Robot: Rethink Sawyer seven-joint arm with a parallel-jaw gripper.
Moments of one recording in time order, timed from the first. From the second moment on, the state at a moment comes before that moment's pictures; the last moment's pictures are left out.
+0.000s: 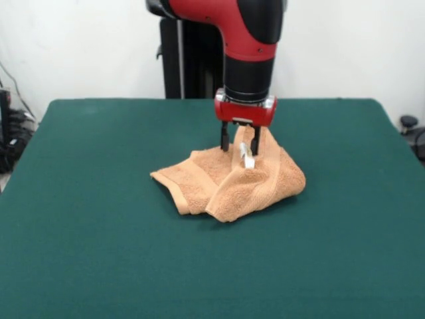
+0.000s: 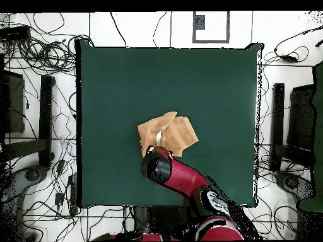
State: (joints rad) arm -0.18 -0.52 -0.03 2.02 0.22 0.01 1.58
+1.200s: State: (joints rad) arm -0.22 -0.52 0.00 2.02 0.13 0.00 1.58
